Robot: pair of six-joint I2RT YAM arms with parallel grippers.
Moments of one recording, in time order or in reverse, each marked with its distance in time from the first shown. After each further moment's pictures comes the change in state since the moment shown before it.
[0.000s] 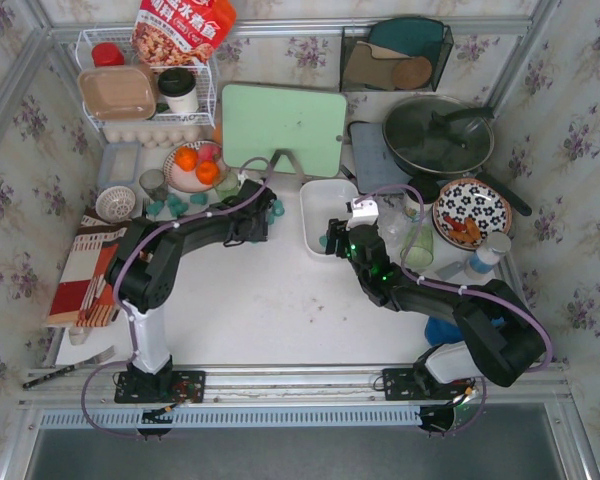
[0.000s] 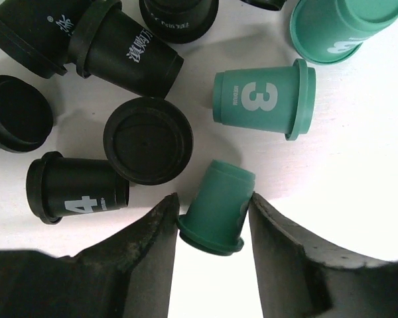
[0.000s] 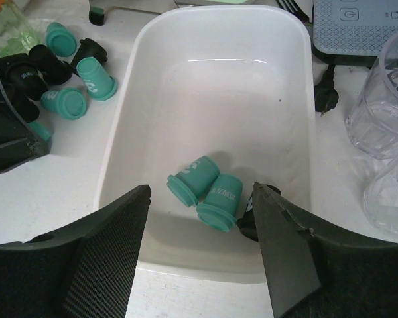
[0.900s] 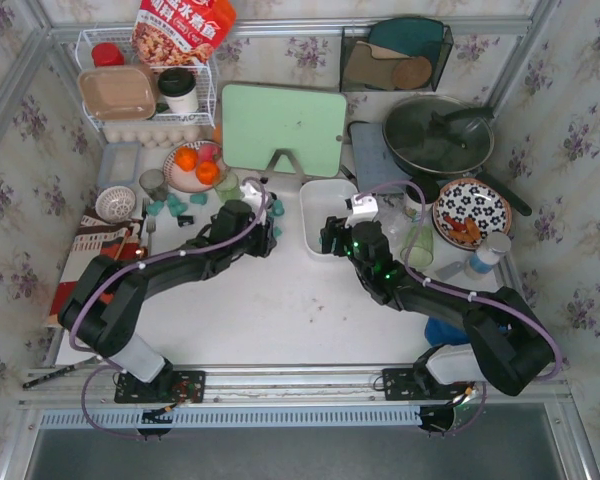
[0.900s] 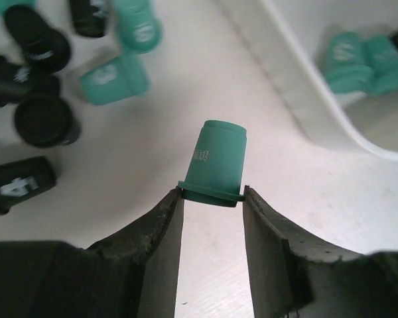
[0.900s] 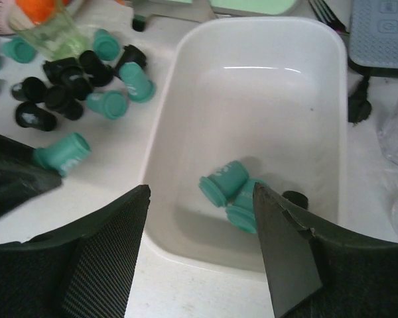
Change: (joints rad) left arm -0.043 -0.333 -0.380 0.397 0.237 0.185; right arm 0.000 -0.044 0.021 -0.051 -0.084 0.015
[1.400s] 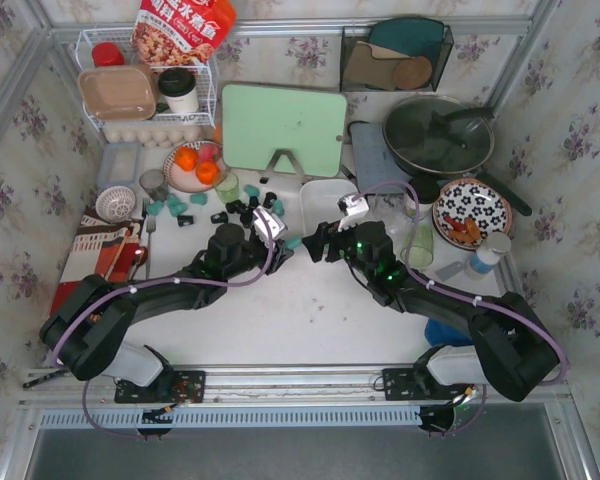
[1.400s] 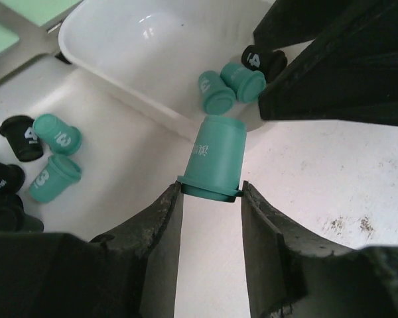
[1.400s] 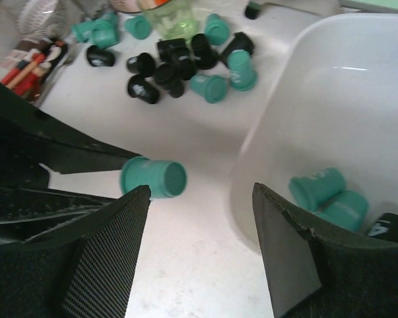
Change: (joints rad) left arm -0.117 -0.158 -0.249 0.416 0.217 0.288; right arm 0.000 -0.040 0.004 0.024 -0.293 0.051
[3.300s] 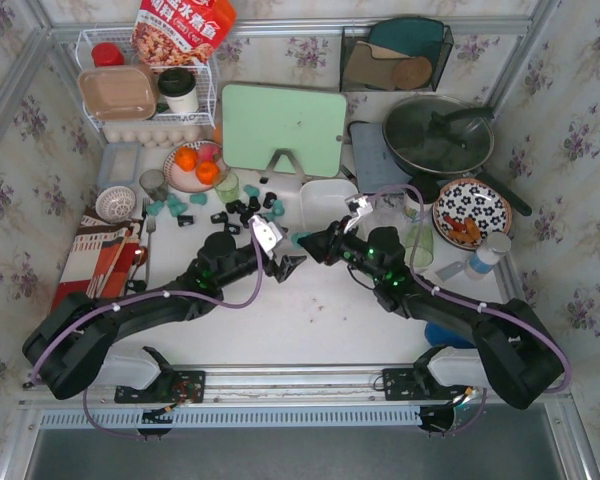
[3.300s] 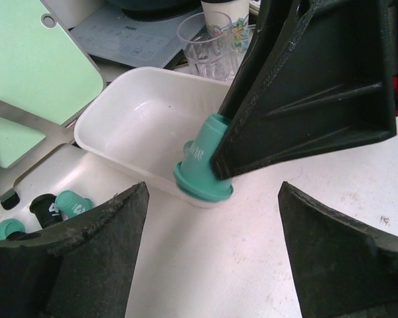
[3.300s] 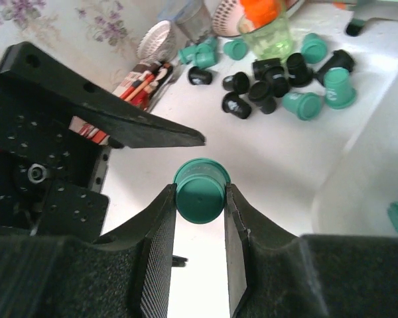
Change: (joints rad) left arm -0.074 -0.121 -0.058 0.164 0.029 0.084; right arm -0.022 -0.040 -0.067 0.211 -0.290 0.222
